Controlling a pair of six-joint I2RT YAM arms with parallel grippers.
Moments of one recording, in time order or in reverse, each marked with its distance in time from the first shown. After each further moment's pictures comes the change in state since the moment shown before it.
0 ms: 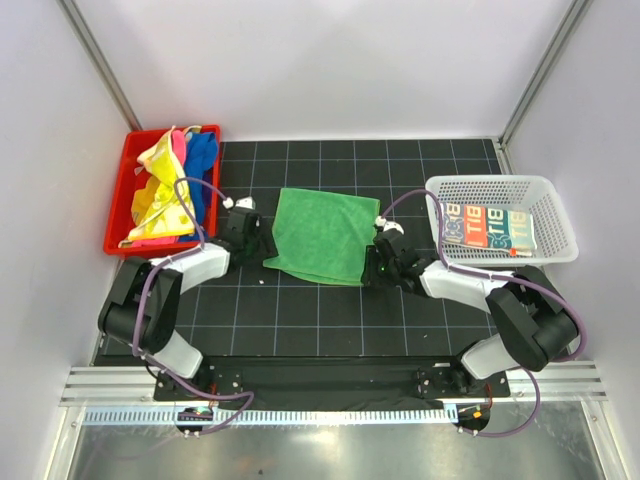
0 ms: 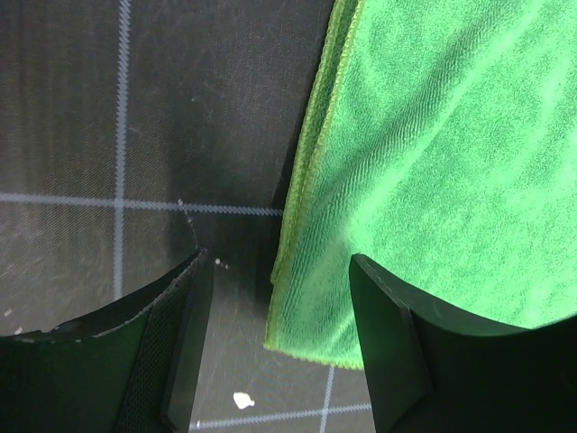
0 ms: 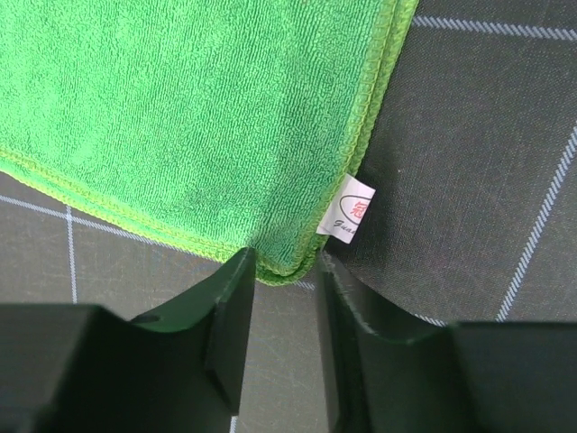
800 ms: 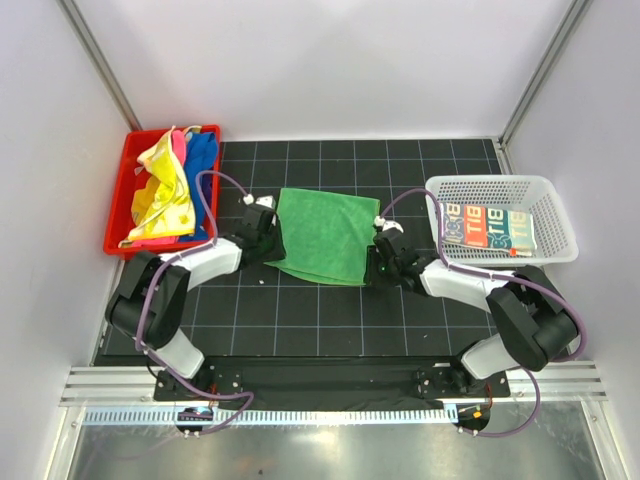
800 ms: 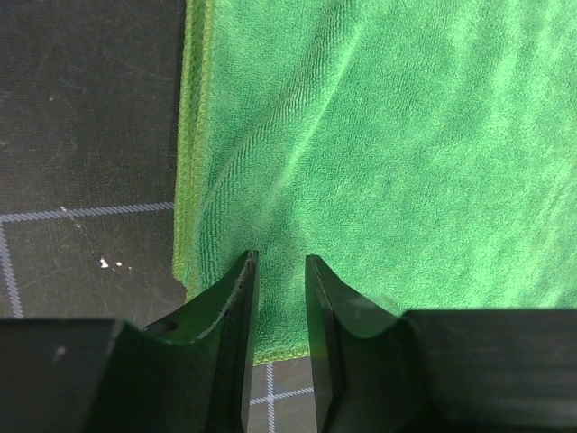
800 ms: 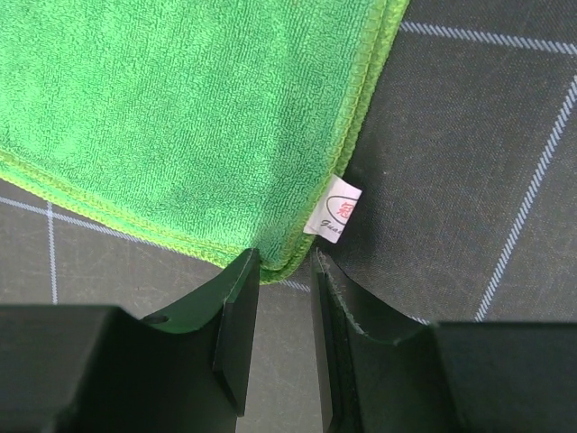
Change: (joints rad) left arm -0.082 0.055 0.075 -0.037 0.062 0.031; right arm -0.004 0.000 0.012 -0.027 0.011 -0.047
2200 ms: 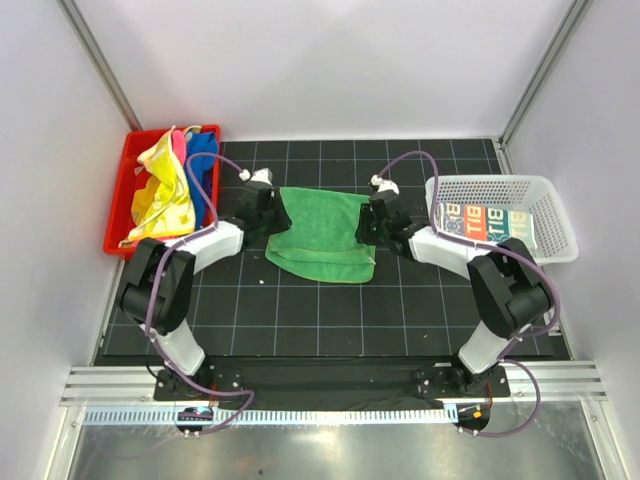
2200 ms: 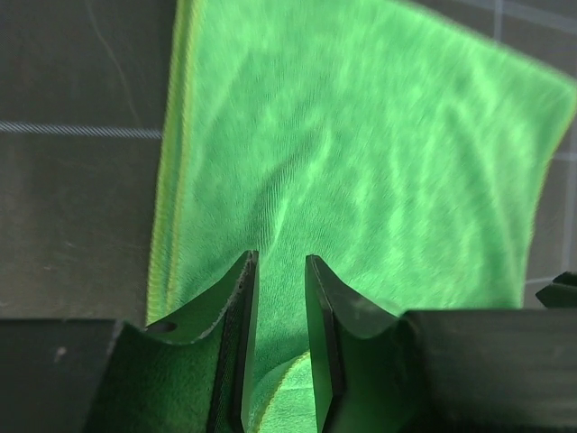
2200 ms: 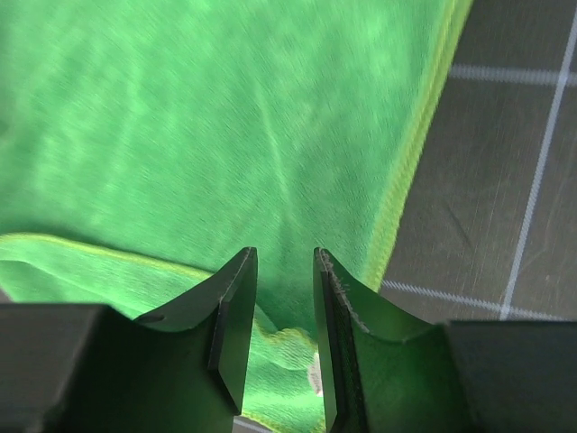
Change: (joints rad) left arm 0.055 0.084 0.158 0.126 0.014 -0.054; right arm -0.095 0.195 0.293 0.090 0.037 -0.053
